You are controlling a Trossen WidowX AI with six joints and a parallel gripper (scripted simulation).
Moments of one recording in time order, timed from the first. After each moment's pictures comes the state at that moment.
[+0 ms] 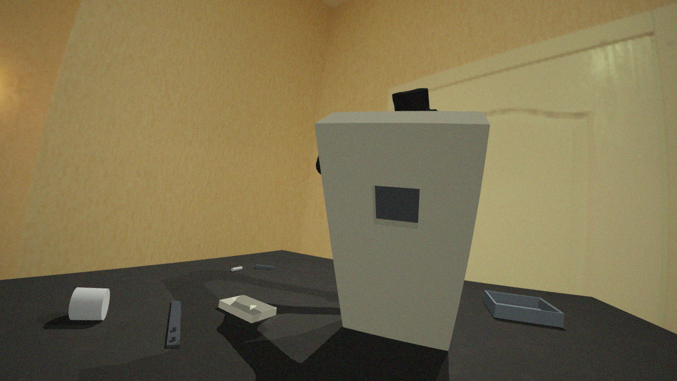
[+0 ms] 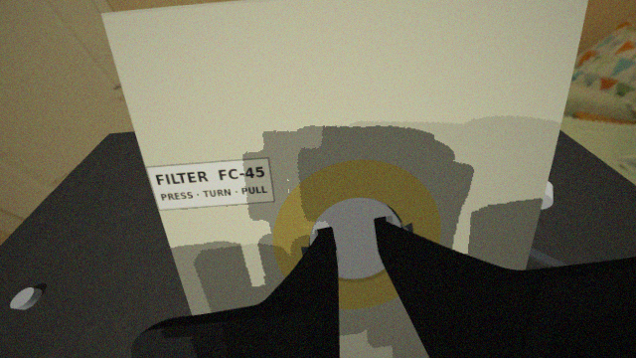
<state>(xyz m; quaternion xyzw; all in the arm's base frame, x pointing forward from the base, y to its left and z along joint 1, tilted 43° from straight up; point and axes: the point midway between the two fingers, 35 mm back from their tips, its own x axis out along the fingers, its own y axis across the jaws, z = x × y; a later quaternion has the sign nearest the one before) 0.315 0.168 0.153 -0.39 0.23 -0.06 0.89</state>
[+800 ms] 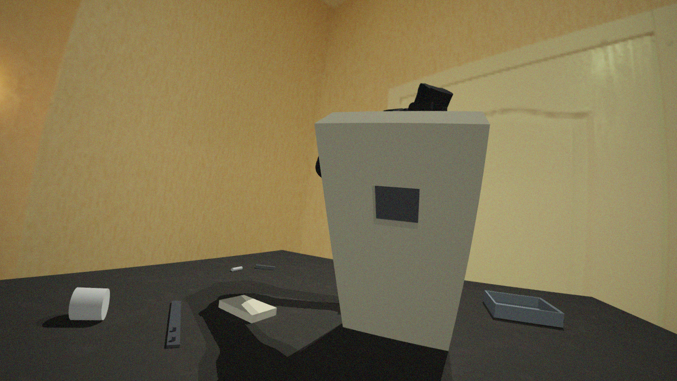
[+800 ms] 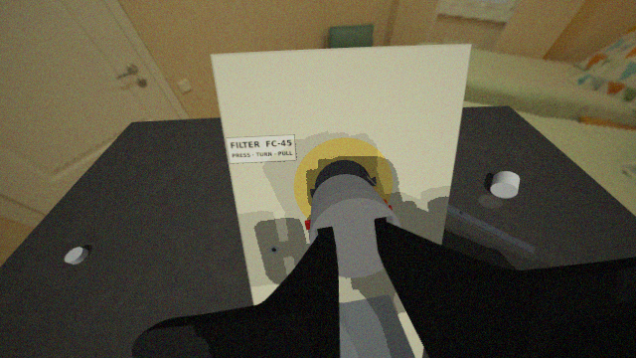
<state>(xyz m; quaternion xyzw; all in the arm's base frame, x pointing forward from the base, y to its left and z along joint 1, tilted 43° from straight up) 0.252 0.187 0.175 -0.40 0.24 -0.05 0.88</state>
